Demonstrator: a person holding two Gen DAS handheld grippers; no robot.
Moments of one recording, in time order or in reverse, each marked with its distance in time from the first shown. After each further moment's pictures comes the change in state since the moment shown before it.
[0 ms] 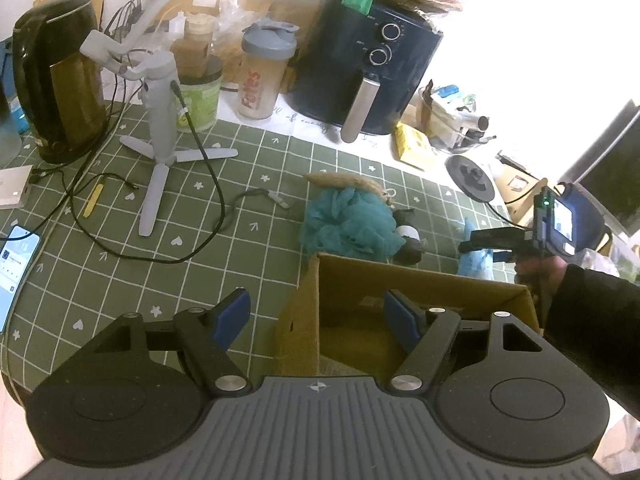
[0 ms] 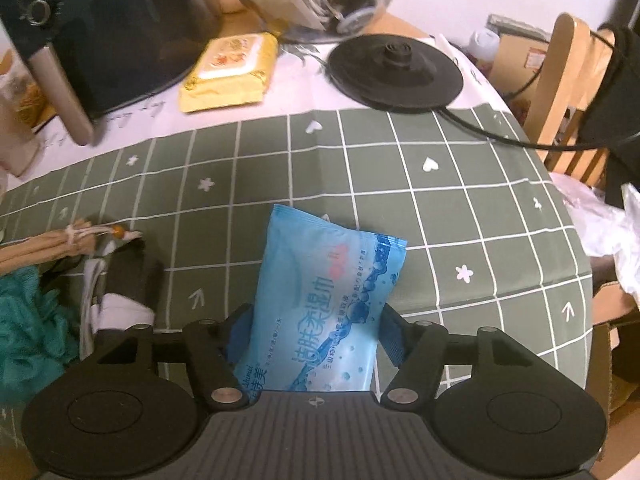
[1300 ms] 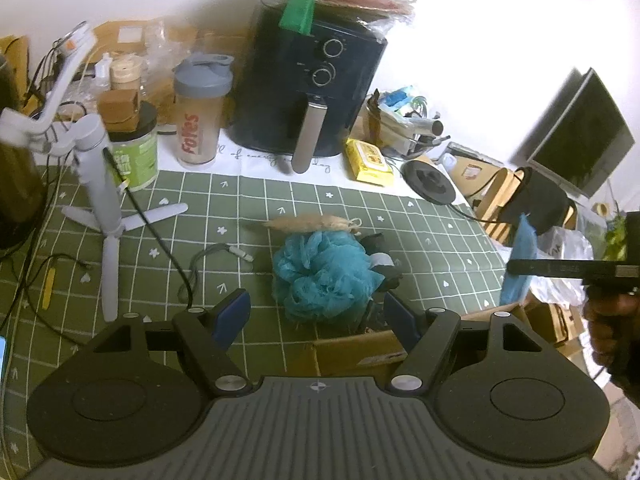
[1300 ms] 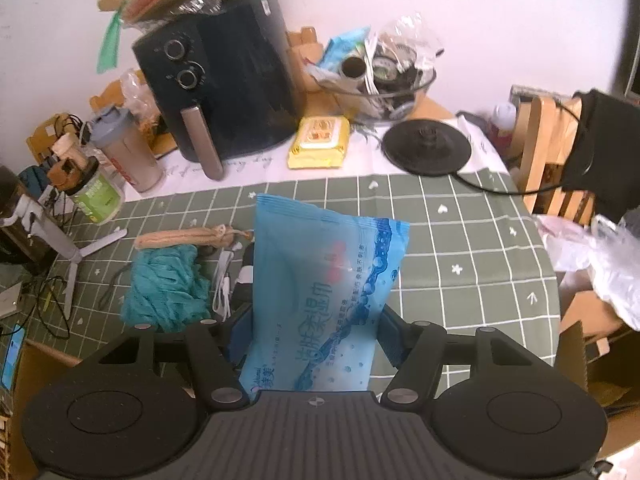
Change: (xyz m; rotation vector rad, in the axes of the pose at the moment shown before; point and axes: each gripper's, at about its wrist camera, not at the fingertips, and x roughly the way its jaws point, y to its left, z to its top) left arm 0.026 0.010 0.045 0.190 -0.032 -0.149; right arm -0.160 0.002 -0.062 -0.067 -0.197 0.166
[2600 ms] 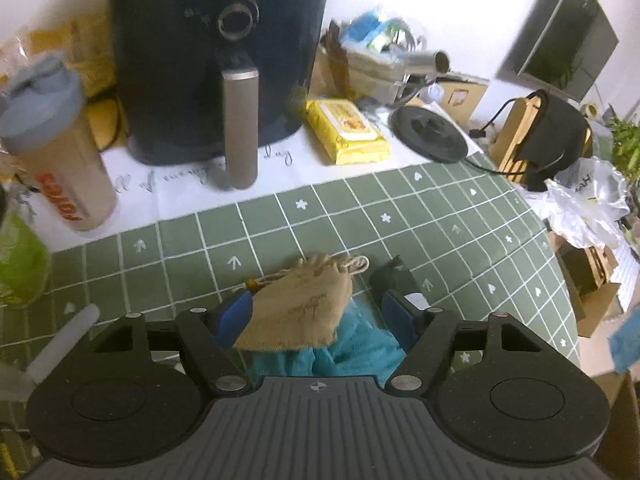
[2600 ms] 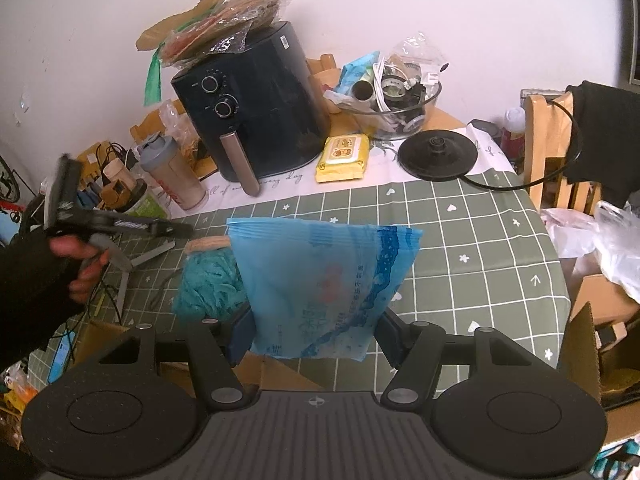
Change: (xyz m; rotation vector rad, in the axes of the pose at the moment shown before) left arm 0.195 -0.016 0.090 0.251 0.202 -0.058; right arm -0.057 -0.020 -0.029 0.045 -0.056 0.127
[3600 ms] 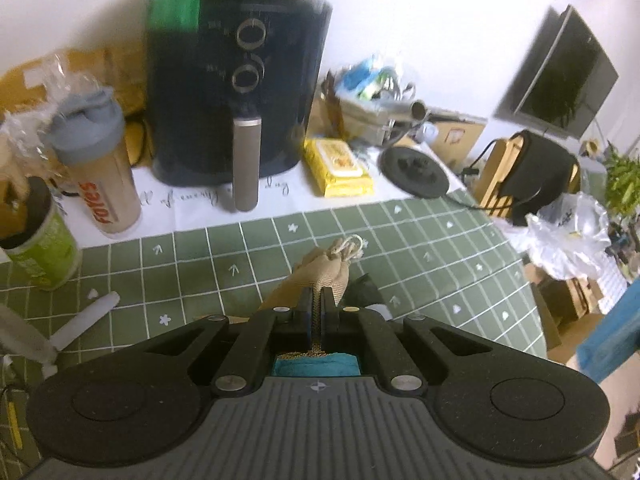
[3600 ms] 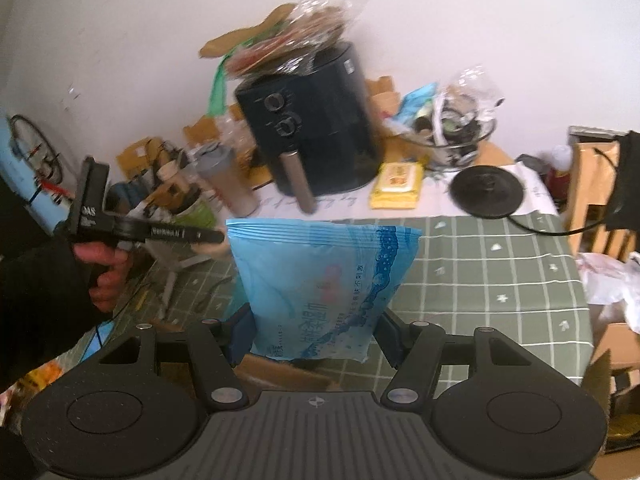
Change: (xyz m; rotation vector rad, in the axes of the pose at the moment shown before) left arm -0.082 -0.034 -0.015 -0.059 -0.135 0.035; right arm -0.019 0.027 0.027 -0.110 0.001 0.155
